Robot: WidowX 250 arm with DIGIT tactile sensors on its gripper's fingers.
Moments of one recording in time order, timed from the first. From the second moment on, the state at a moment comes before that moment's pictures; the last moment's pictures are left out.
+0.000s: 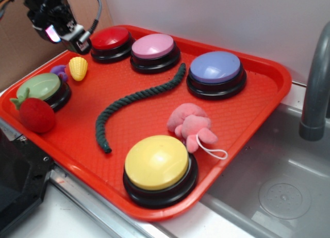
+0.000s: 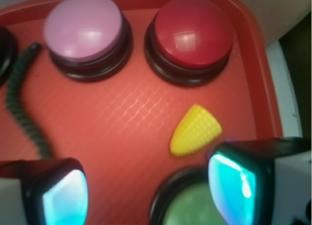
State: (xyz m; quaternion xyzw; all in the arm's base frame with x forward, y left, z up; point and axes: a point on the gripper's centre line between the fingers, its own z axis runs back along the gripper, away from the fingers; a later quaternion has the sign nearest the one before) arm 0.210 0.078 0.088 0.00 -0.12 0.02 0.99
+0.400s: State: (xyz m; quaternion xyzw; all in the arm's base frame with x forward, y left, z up) arm 0.221 0.098 0.065 0.03 -0.12 0.03 0.99
